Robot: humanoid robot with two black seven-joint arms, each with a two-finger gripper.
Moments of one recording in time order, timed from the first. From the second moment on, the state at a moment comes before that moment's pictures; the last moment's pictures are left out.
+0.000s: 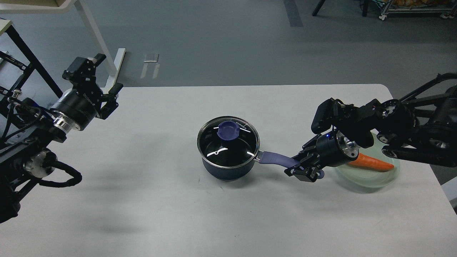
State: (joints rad) left arm -0.56 0.66 -0.69 -1.07 0.40 -0.24 -0.47; right arm 1.50 -0.52 -0.65 1.29 -1.55 0.16 0.49
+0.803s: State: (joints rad) left arm -1.05 0.50 -0.22 -1.20 1.83 -0.03 -0.49; right arm 1.50 -0.52 -0.66 1.28 -1.55 0.16 0.49
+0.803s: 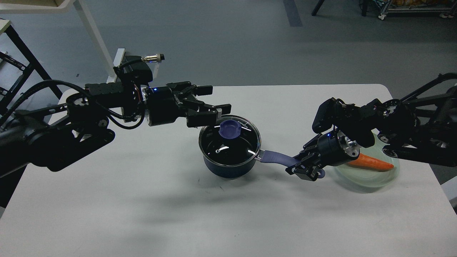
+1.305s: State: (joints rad) left arm -1.10 0.34 -0.05 -0.99 1.94 0.04 -0.49; right arm 1.49 -0.52 -0.66 1.28 -1.55 0.16 0.49
